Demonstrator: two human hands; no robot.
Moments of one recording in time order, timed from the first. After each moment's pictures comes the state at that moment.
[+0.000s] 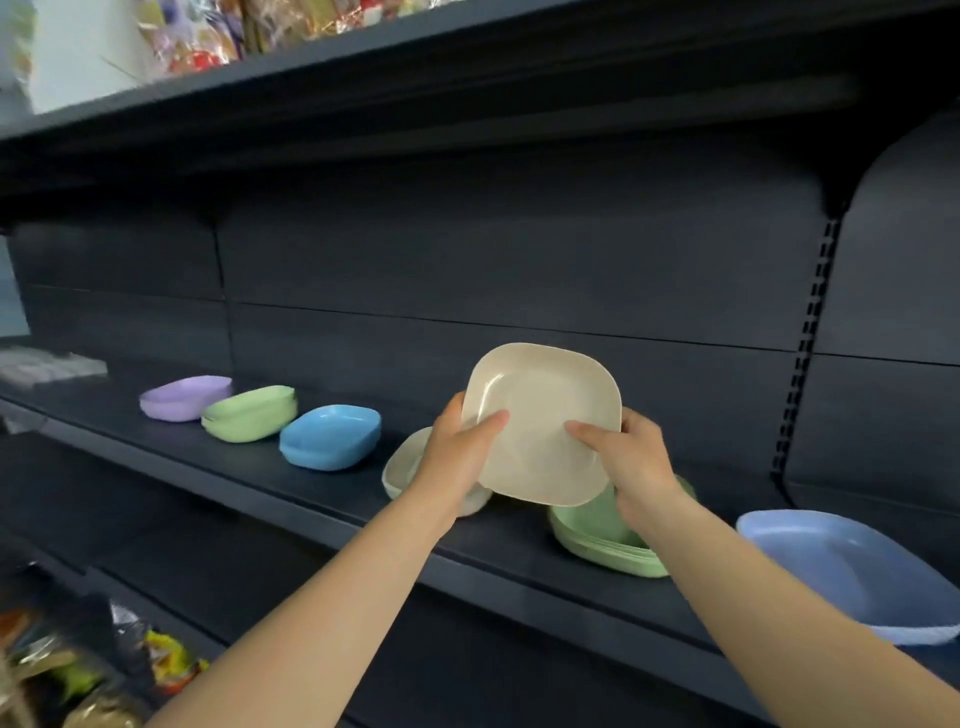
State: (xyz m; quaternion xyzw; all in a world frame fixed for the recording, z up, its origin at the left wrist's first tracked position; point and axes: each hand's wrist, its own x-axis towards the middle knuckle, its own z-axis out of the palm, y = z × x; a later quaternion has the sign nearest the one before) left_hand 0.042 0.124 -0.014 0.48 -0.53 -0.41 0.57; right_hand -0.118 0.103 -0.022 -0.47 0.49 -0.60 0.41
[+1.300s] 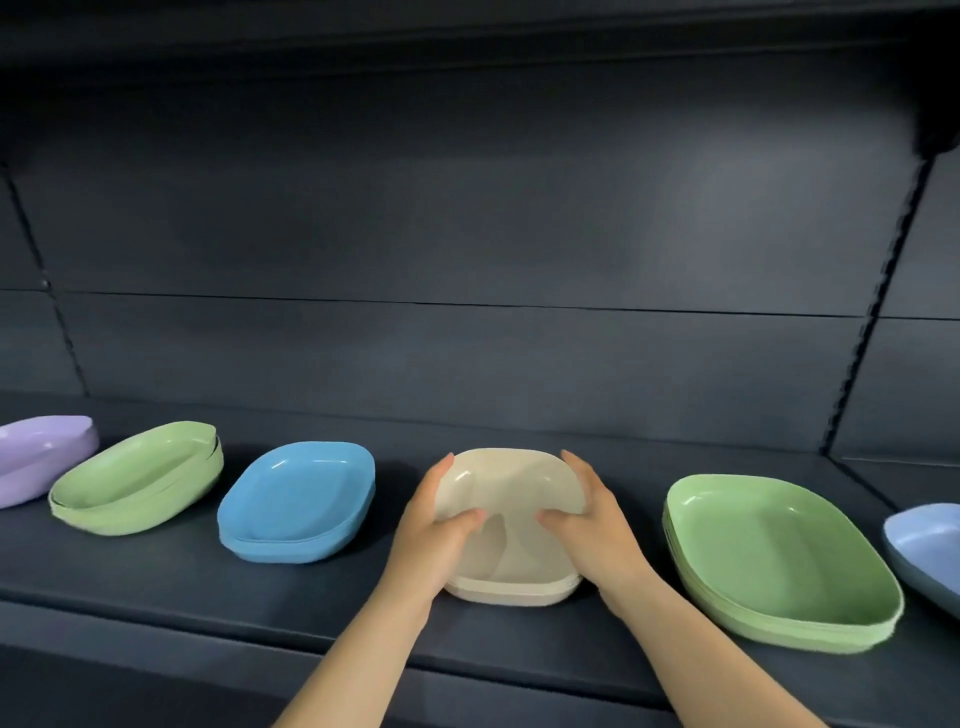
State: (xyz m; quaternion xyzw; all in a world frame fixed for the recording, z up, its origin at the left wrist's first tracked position) left_hand 0.159 -0.024 -0.102 0.48 -0.57 -0.48 0.46; right_hand 0.002 0.004 -0.098 -0.51 0.62 -0.50 0.33
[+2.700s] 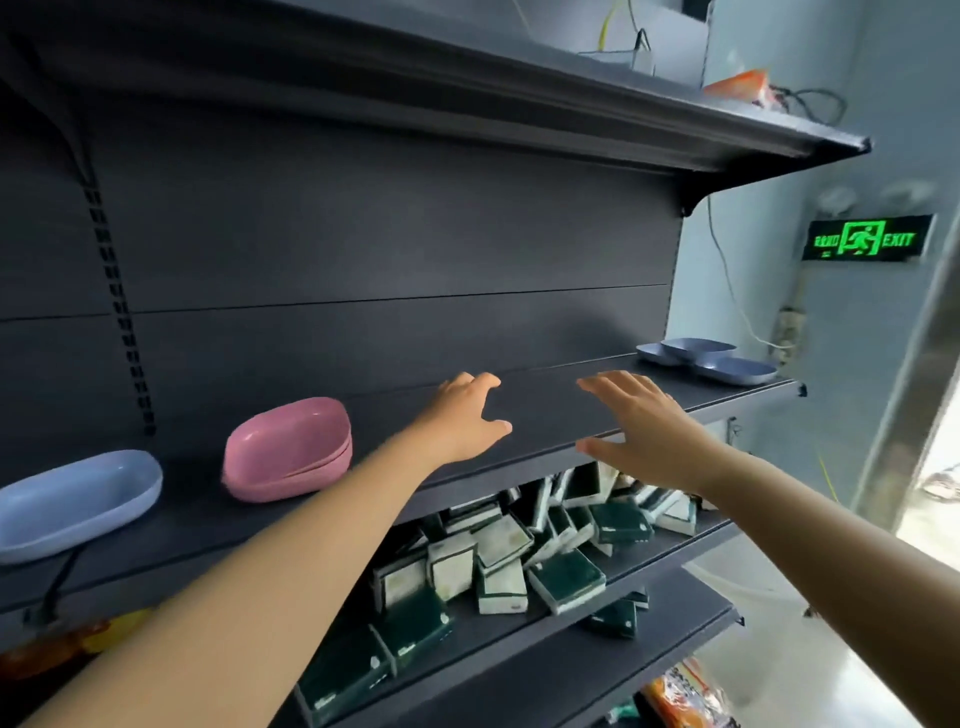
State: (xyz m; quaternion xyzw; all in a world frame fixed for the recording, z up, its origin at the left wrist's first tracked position) left_hand -0.524 0.376 -0.013 0.21 -0.95 -0.17 0.17; right_hand -0.647 0.559 -0.014 -0.52 0.83 -0.15 -0.15
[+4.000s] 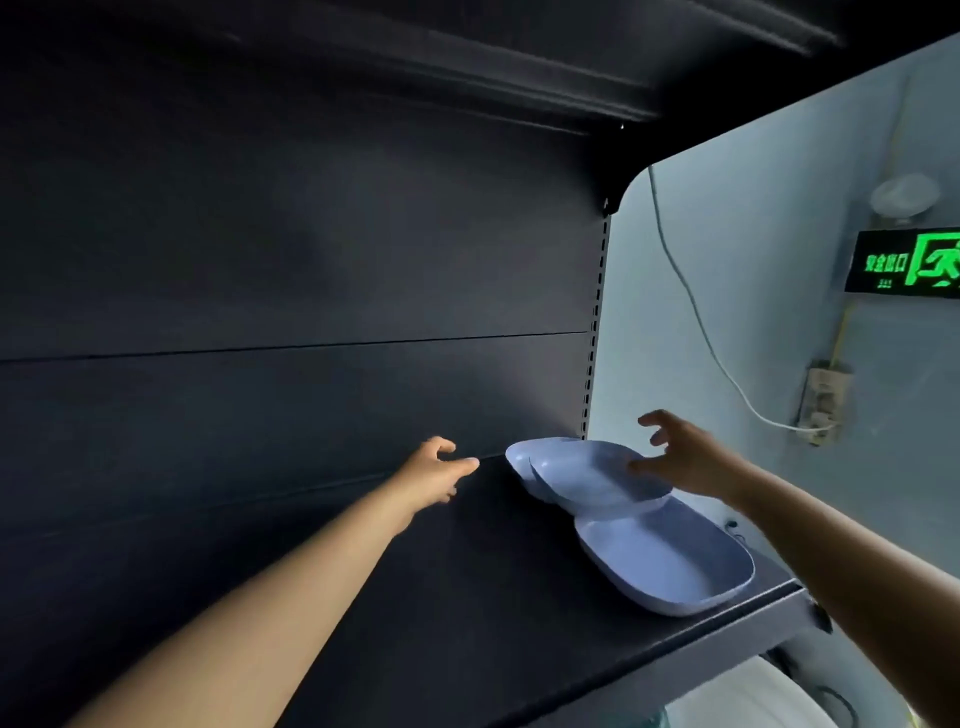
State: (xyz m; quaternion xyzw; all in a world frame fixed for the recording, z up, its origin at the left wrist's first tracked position) left_hand -1.127 0.325 -0.059 0.35 -0.78 -0.48 0.20; right_hand -1.337 0.522 -0.028 -0.37 0.89 -0.26 0.03
